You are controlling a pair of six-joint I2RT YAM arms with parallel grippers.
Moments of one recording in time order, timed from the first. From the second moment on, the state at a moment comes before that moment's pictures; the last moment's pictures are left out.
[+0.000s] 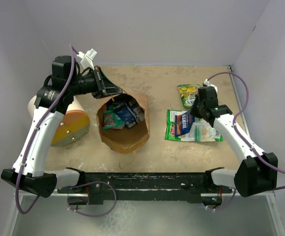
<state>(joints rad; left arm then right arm) -0.26 1.26 1.58 -0.76 0.69 -0.74 0.27 1.26 1.00 -0.56 0.18 0.51</state>
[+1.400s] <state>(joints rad) -0.27 1.28 1.42 -0.47 0.88 -0.95 0.02 1.39 0.91 -0.53 0.34 0.39</state>
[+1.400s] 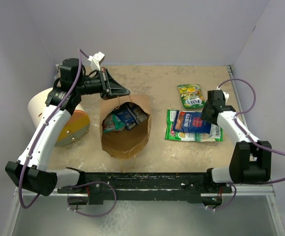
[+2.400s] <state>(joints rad) -0.27 1.28 1.43 -0.48 0.85 -0.95 0.57 1.10 1.21 -0.35 -0.23 0.27</state>
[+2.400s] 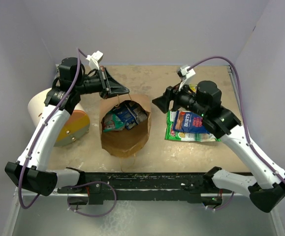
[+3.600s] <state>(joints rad) -0.27 1.28 1.50 -0.54 0.83 -0.91 1.25 1.54 1.13 -0.03 0.30 -1.00</state>
